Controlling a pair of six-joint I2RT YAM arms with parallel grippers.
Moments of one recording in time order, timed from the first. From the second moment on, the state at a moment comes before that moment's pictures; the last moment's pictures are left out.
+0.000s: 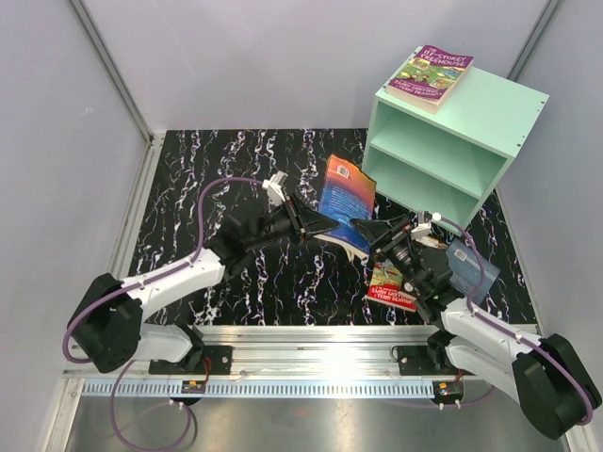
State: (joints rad) left arm -0.73 1.30 0.76 0.46 0.42 -1.31; right arm 0.52 0.92 0.20 0.80 -0.10 1.31
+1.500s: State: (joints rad) left arm -0.71 1.26 0.99 0.32 0.55 -1.27; right arm 0.52 0.44 0.16 0.47 -0.15 1.27
